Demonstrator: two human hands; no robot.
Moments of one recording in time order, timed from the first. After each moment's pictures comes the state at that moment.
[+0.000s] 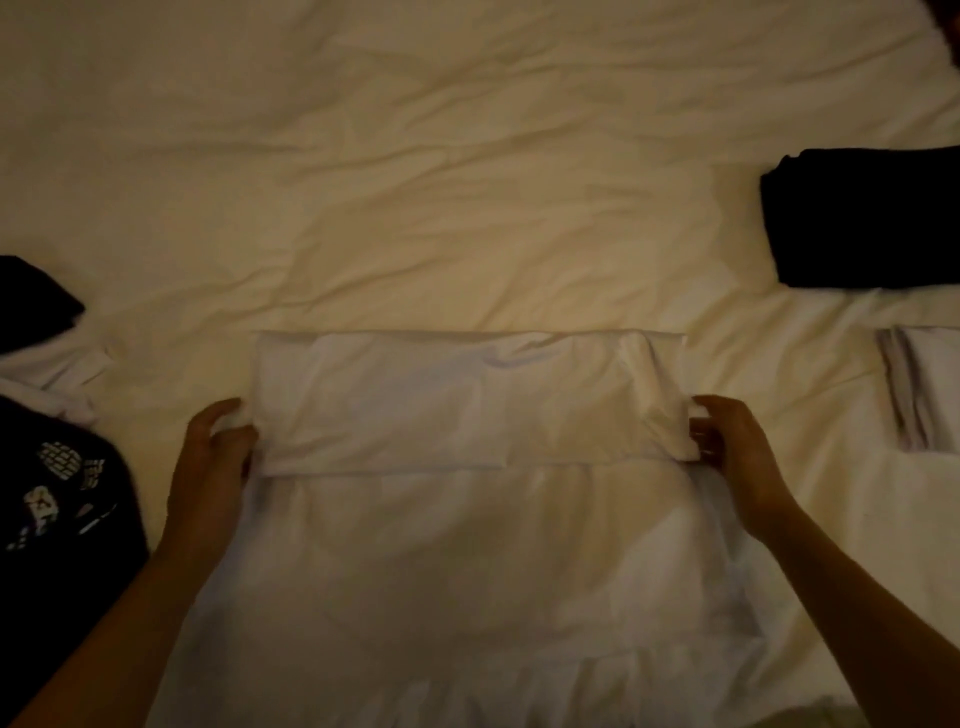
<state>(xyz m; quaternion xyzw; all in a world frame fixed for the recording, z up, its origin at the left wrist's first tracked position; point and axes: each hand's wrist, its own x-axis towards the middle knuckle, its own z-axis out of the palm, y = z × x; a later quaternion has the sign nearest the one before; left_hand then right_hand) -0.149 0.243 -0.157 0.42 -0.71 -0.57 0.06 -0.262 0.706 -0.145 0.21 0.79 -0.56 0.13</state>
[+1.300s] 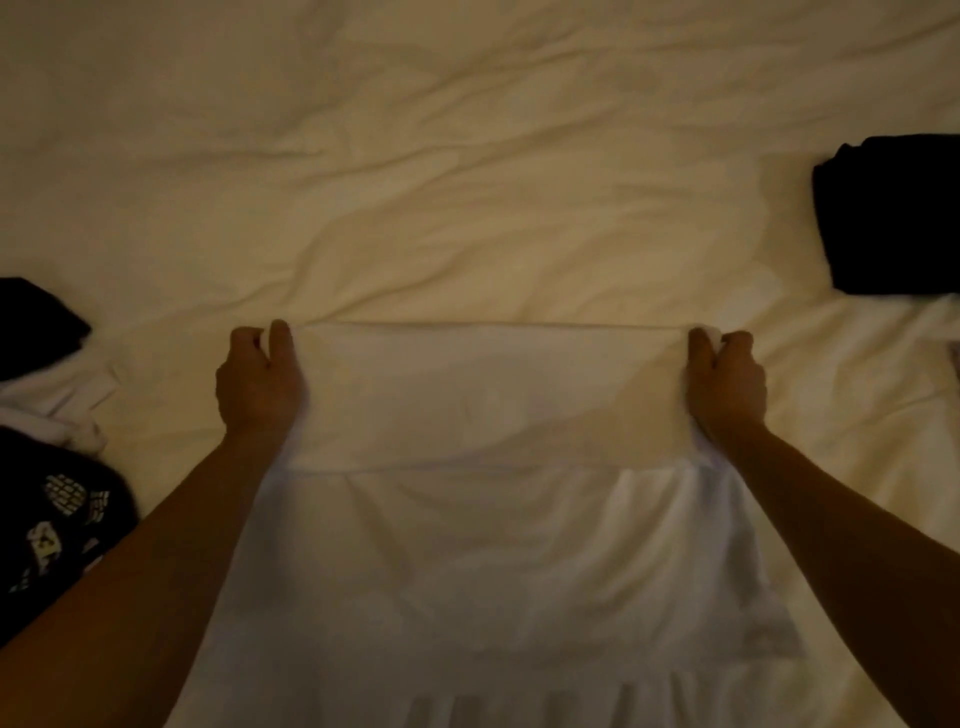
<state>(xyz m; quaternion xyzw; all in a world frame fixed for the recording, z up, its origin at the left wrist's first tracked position) -0.267 0.237 -0.176 0.42 -0.85 -0.30 0.10 -0.358 0.653 -0.176 0.23 0.93 -0.28 0.03</state>
